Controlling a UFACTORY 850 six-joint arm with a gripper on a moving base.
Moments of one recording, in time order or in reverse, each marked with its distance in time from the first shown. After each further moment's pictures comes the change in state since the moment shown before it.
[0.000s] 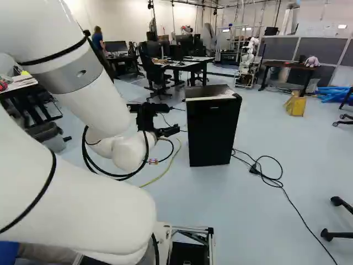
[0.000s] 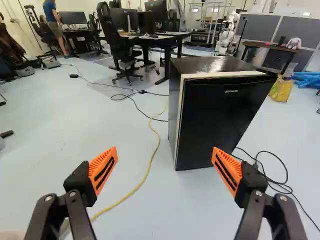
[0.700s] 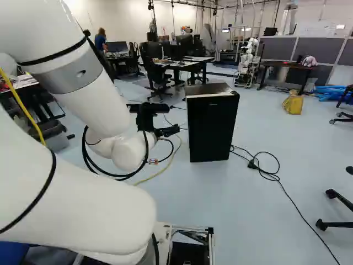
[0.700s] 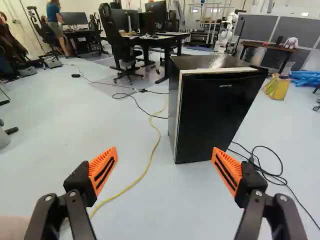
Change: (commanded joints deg) arm 0.0 0.0 0.0 0.0 0.0 0.0
